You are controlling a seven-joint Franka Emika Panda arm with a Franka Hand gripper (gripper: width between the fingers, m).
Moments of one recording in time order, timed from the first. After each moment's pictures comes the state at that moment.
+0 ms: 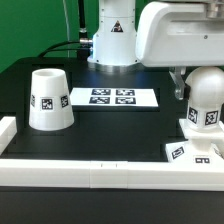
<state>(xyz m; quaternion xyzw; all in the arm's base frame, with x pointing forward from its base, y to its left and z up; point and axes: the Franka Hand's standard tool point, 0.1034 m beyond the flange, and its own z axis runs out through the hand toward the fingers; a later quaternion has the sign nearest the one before) 0.638 0.089 0.113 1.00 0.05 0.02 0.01</state>
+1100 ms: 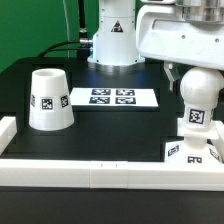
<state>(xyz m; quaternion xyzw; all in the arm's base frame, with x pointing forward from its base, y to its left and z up) 0.628 0.081 0.109 0.92 -0.38 0.00 -0.01</state>
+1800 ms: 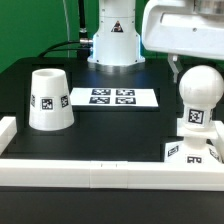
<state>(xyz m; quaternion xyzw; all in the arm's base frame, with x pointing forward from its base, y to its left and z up) 0.613 0.098 0.120 0.96 -0.26 -0.02 -0.01</state>
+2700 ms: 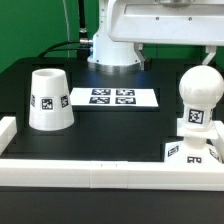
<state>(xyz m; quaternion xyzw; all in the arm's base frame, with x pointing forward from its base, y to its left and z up) 0.565 0.056 0.127 0.98 -0.18 -0.02 -0.02</state>
